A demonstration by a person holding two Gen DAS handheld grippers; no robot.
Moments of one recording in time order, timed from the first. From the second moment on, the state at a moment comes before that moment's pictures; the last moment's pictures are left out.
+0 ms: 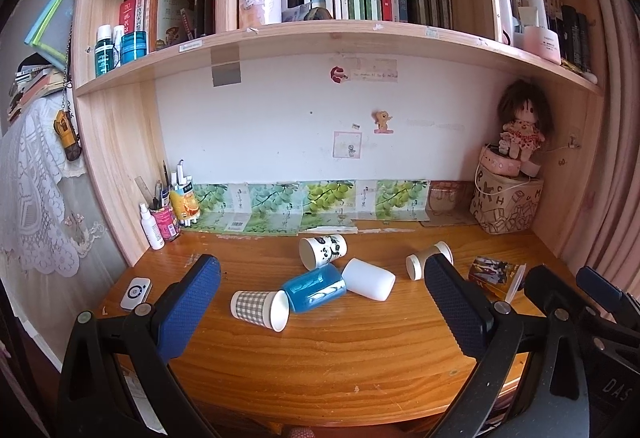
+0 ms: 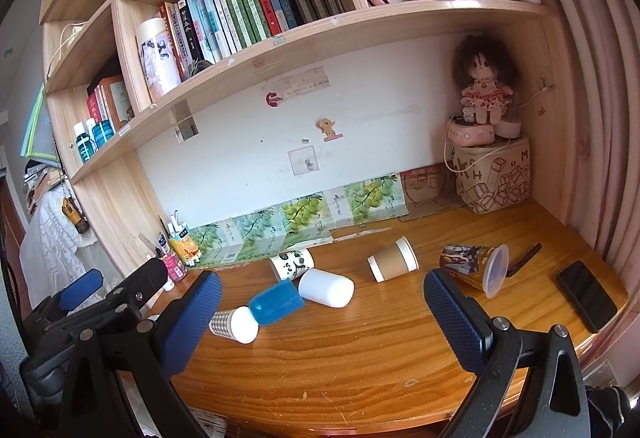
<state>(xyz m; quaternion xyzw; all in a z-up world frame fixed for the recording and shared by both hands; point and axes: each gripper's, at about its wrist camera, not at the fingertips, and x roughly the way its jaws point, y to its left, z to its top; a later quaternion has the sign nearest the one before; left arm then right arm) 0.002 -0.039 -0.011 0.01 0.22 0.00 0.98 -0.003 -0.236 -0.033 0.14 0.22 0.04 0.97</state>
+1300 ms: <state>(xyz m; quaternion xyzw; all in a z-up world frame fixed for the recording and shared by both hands) 0.071 -0.037 -0.030 -0.01 0.28 -0.02 0.96 0.053 -0.238 -0.048 0.15 0.27 0.01 0.95</state>
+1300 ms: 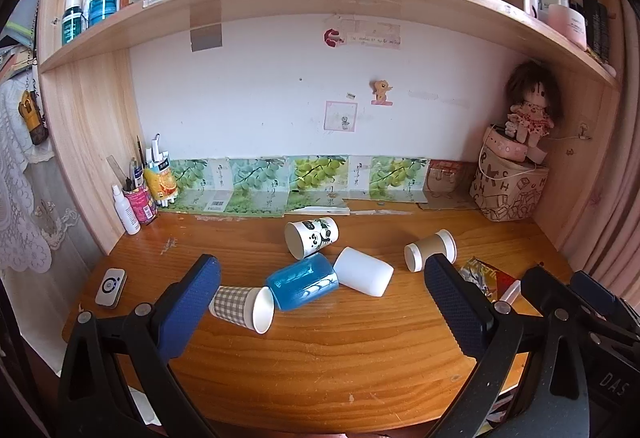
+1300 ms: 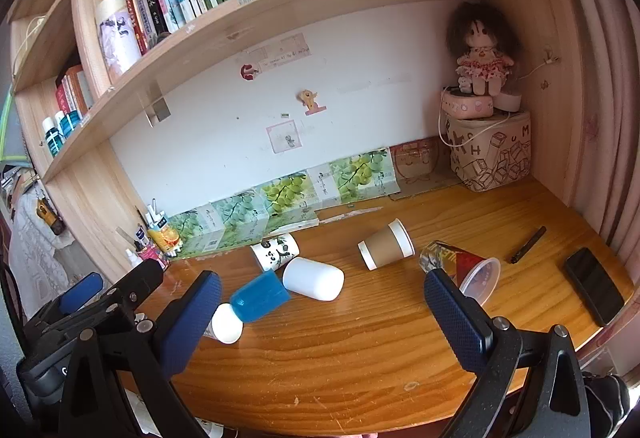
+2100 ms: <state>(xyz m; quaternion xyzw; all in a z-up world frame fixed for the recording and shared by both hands) 0.184 -0.050 -0.067 0.13 0.41 -0.03 0.90 0.171 -0.258 -0.120 0.29 0.42 0.00 0.86</state>
